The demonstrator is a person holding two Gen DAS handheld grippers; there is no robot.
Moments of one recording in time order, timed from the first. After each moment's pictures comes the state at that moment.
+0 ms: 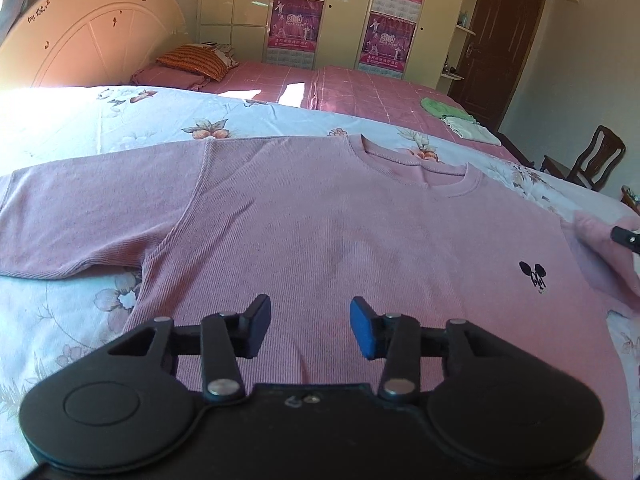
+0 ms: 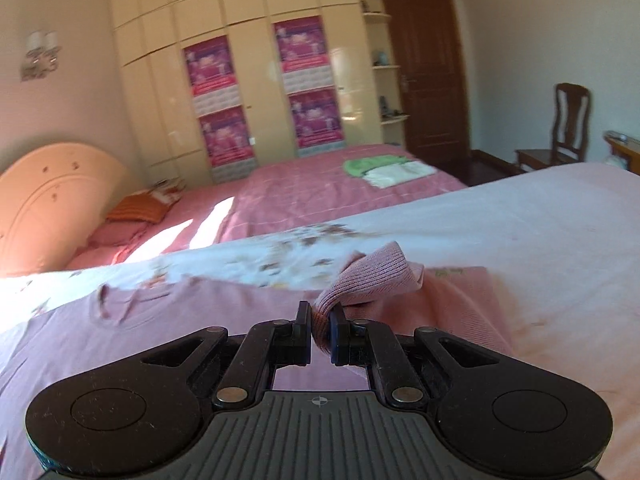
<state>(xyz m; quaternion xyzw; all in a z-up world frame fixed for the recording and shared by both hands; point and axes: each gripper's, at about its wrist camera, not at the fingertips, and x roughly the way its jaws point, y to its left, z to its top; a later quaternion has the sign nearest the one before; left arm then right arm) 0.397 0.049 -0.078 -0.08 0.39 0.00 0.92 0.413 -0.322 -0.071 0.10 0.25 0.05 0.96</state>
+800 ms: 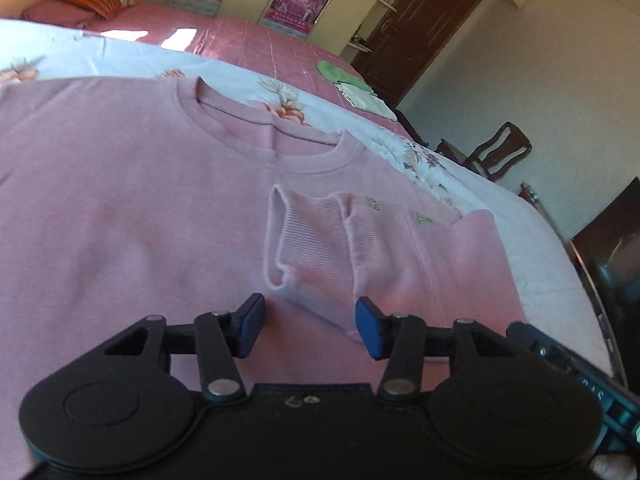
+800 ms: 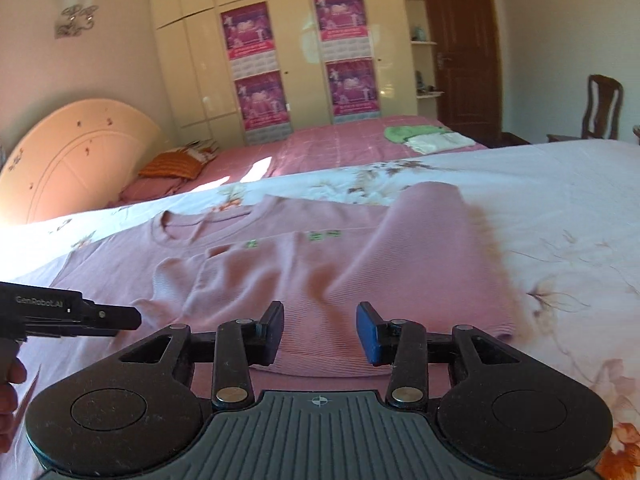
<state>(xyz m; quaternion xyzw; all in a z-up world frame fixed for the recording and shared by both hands) 0.502 -0.034 -0.129 -0.19 0.43 -0.18 0.87 0.394 -0.297 -0.092 0.12 0.29 0.03 0.95</state>
